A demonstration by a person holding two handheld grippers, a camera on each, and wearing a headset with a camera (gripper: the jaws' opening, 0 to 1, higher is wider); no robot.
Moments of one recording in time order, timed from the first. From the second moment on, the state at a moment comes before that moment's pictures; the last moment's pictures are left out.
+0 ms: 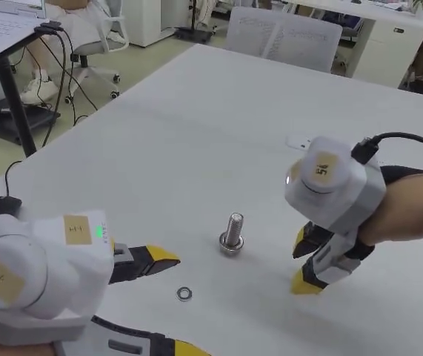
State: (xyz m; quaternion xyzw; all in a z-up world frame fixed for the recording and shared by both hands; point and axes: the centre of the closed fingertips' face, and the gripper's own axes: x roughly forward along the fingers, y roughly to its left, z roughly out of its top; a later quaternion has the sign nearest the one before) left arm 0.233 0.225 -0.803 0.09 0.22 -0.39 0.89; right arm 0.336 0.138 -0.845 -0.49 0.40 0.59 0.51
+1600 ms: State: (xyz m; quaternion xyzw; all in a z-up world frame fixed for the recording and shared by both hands) left arm 0.234 0.229 -0.804 0.09 0.22 -0.38 0.89; right arm 0.266 0.236 -0.857 -0.51 0.34 0.66 0.44
